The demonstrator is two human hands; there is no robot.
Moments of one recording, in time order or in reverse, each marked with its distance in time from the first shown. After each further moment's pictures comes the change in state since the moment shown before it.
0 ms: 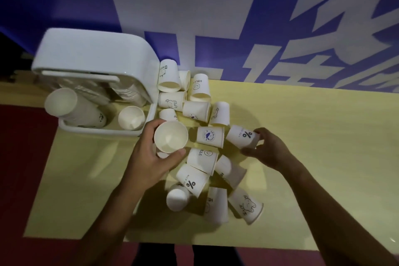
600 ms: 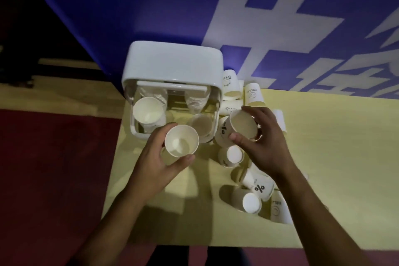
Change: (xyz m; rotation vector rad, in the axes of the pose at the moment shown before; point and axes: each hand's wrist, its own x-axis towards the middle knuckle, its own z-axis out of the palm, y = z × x) left_hand 0.004 -0.072 -0.183 -0.012 -0.066 0.073; right_hand -0.085 -0.245 0.103 0.274 0.329 -0.486
